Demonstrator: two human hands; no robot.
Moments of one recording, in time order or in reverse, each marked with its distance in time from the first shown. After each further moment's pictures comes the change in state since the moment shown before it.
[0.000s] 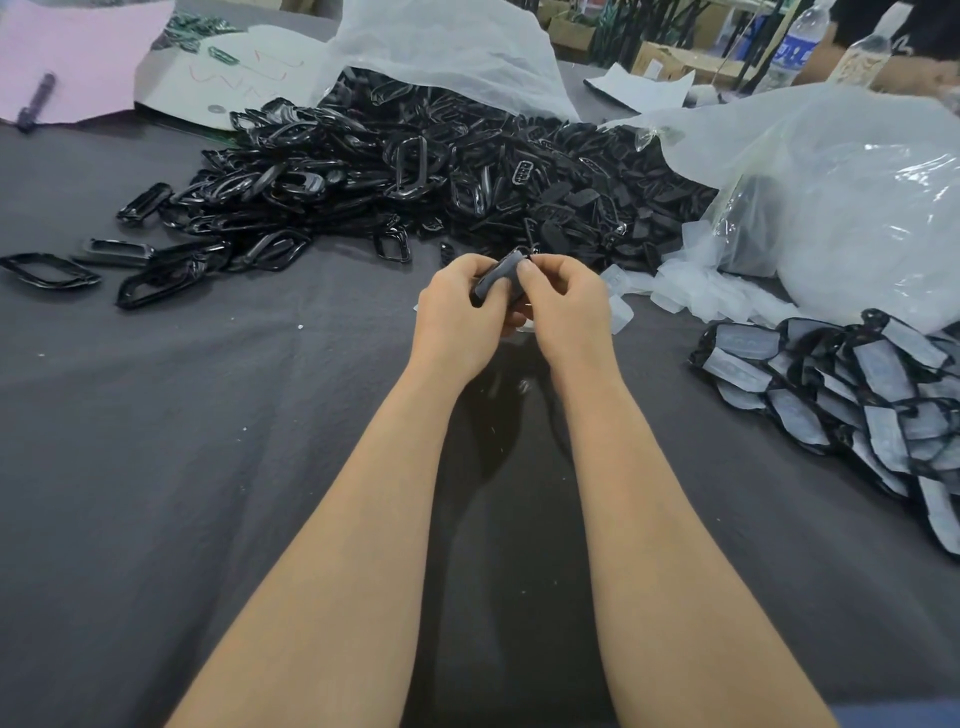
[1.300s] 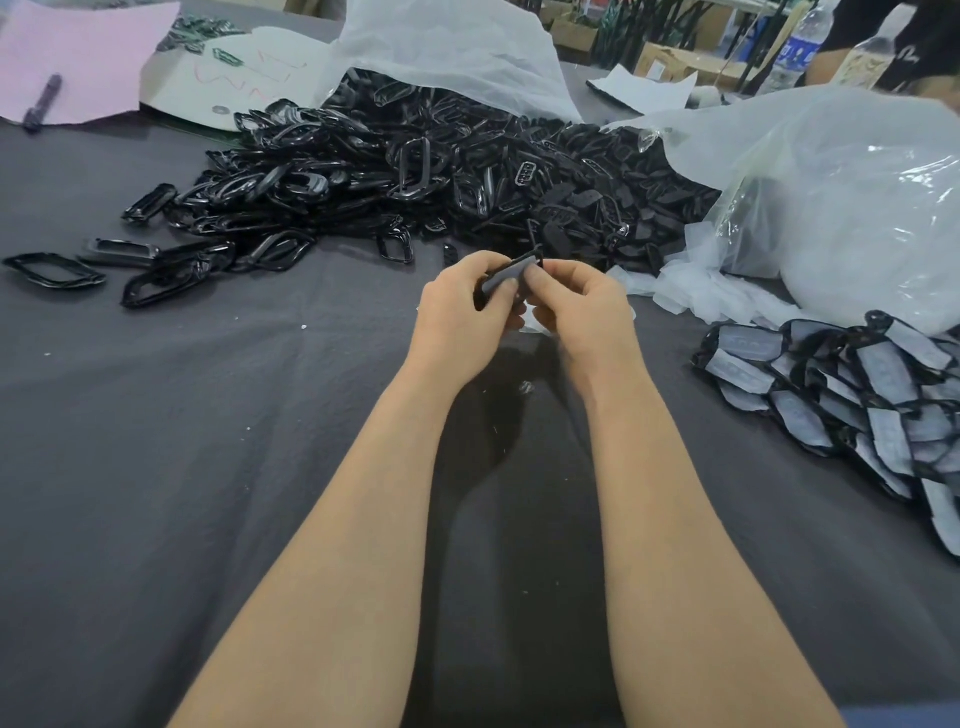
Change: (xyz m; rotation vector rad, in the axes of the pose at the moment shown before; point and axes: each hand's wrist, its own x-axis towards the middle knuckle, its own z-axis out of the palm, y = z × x) left_hand -0.001 0.000 -0.006 0.055 -0.063 0.083; right_hand 0.000 -0.004 -0.013 0.117 -0.095 0.118
